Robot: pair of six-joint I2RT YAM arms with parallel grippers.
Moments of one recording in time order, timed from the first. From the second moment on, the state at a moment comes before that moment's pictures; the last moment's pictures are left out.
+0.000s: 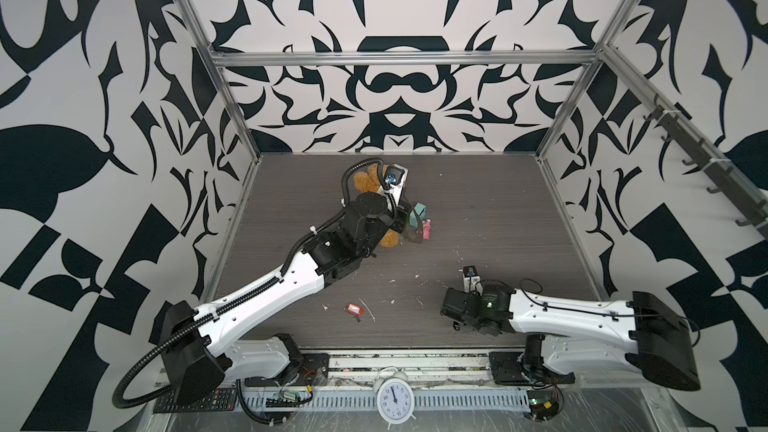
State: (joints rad) left arm -0.92 1.24 1.10 -0.07 -0.38 -0.04; right arm 1.17 1.16 0.63 -0.92 0.35 1.09
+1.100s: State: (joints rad) left arm -0.92 1.24 1.10 -0.06 -0.39 -0.02; right arm 1.14 1.31 0.63 -0.98 0.33 1.16
